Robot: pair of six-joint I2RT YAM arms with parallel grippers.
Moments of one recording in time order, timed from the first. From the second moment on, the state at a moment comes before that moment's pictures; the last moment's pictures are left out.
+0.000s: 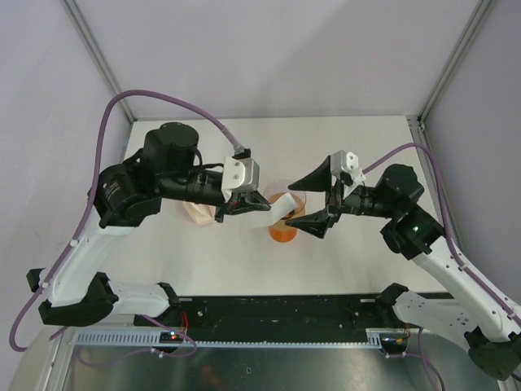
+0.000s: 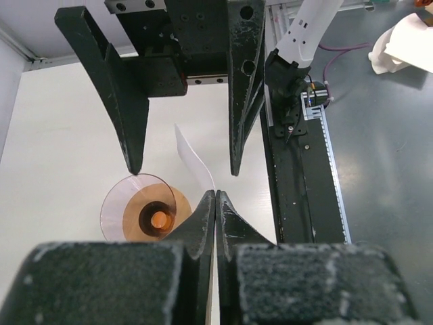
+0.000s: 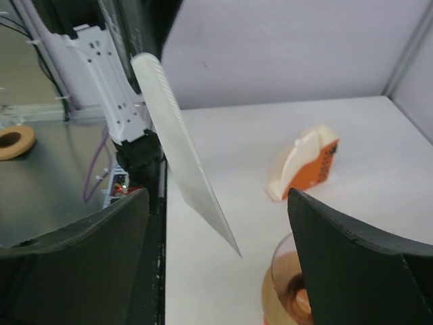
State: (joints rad) left arm -0.92 1.25 1.90 -1.06 0.60 0.41; right arm 0.67 0.89 1.03 -0.06 -0.79 0.03
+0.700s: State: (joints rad) left arm -0.92 1.23 1.81 -1.06 0.52 0.39; right arm 0.67 0.89 1.02 -0.11 -0.99 -0.06
